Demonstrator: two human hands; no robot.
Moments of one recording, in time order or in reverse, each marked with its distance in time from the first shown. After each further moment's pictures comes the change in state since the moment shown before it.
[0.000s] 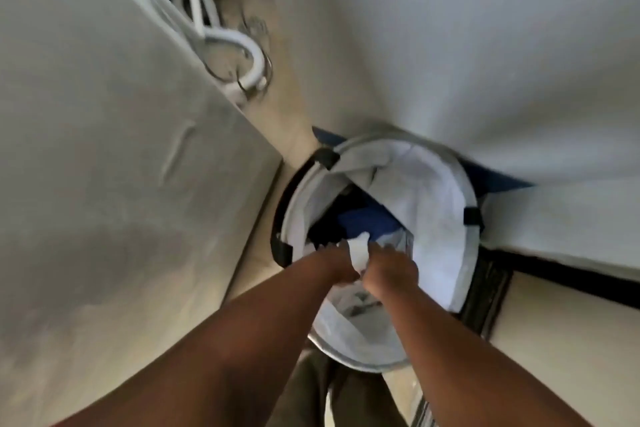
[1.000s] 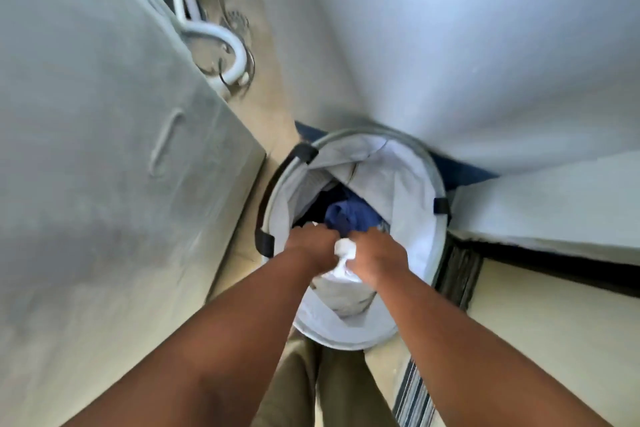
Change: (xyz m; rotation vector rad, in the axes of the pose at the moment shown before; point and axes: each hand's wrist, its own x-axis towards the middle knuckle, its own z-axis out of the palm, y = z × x) left_hand -0.042 0.007 -0.015 0.262 0.255 0.029; right_hand -0.022 0.007 -0.021 -0.074 0.059 -0.112
